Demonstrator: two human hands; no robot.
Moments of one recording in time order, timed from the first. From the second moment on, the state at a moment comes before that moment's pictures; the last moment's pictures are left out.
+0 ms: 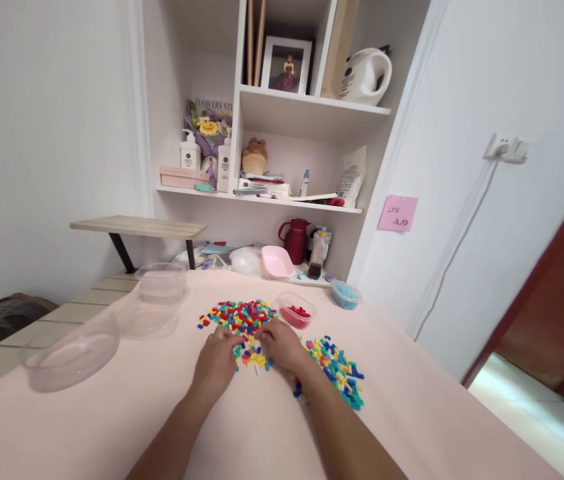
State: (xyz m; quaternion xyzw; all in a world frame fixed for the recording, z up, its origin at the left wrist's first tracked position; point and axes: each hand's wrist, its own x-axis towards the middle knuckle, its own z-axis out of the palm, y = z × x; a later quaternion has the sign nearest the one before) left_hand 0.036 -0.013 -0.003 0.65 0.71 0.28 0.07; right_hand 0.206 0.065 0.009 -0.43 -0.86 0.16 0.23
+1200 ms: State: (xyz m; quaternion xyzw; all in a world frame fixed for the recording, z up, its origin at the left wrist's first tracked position) left_hand 0.038 -0.018 0.001 0.67 0.69 0.26 0.05; right_hand 0.200 0.067 0.011 -0.46 -0.85 0.13 0.20
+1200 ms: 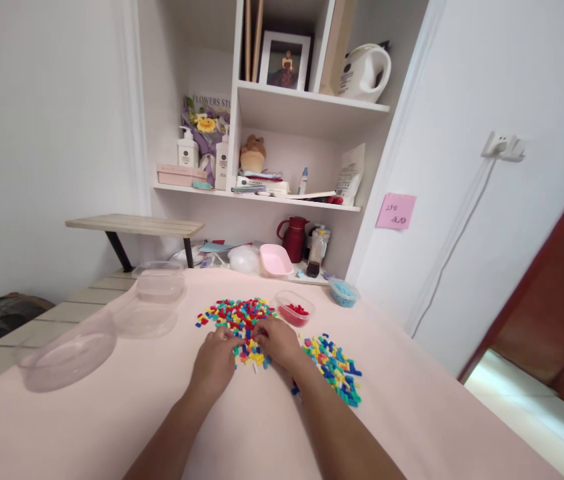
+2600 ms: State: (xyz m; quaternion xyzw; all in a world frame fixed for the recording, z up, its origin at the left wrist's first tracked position) left_hand 0.041 -0.022 0.002 0.66 0.70 0.26 0.05; right_hand 0.207 0.071 0.002 -0.37 -0.89 0.14 0.23
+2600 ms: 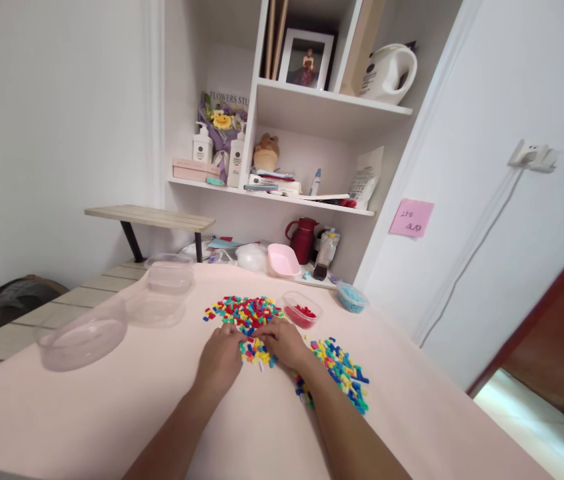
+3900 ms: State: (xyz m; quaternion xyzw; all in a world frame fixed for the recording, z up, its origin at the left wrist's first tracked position) left_hand 0.032 -0.020 0.010 0.51 0.69 0.50 0.13; right_hand 0.178 0.046 0.018 -0.44 -0.87 0.05 0.20
